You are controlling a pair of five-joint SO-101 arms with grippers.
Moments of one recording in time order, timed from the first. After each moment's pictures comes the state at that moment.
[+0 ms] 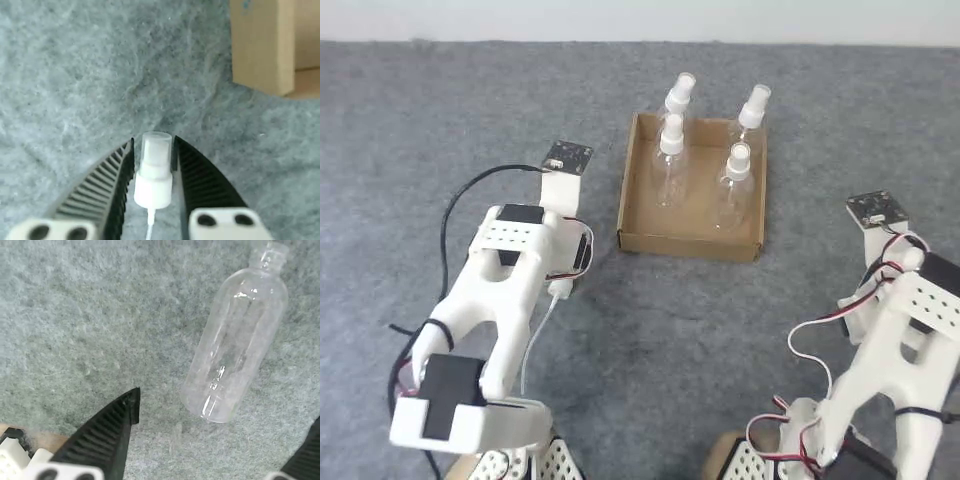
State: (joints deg) left arm 0.4 -4.1 39.2 57.1 -2.8; right arm 28.9 -28.2 40.6 79.6 43.6
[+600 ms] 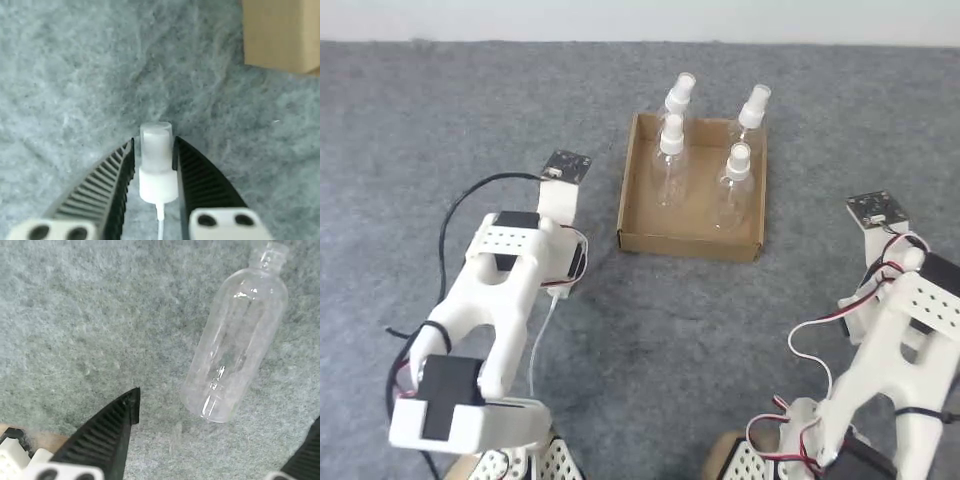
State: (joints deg) left arm -0.7 -4.1 42.3 56.0 -5.8; right arm 28.9 -28.2 40.6 79.6 43.6
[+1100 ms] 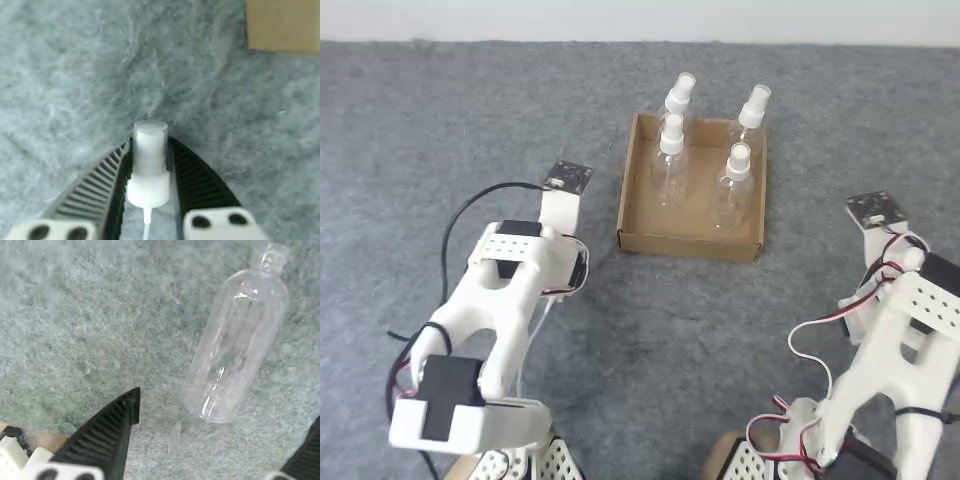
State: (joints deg) left arm -0.6 -4.1 45.8 53.6 -5.8; right arm 28.9 -28.2 40.6 79.6 44.4
